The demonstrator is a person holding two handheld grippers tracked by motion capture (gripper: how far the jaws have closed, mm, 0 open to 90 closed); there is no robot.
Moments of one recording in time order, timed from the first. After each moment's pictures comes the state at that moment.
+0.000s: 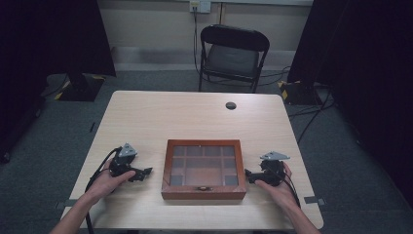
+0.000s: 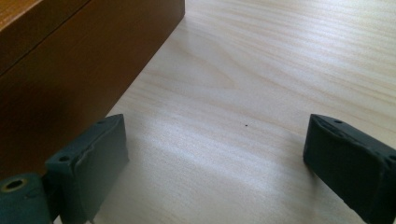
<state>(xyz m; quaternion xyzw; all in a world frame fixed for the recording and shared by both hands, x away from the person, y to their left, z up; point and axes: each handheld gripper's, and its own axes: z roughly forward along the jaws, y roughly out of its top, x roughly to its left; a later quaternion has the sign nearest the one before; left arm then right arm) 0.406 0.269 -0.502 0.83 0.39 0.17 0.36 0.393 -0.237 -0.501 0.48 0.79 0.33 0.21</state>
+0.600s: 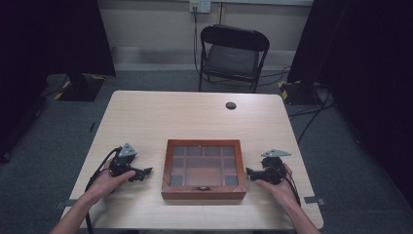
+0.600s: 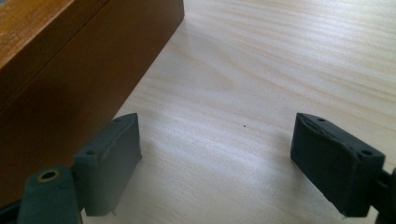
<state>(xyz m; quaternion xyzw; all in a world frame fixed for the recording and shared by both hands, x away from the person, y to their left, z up) 0.406 0.269 -0.502 0.83 0.39 0.17 0.36 0.396 -0.239 -0.491 0.49 0.79 0.32 0.19</state>
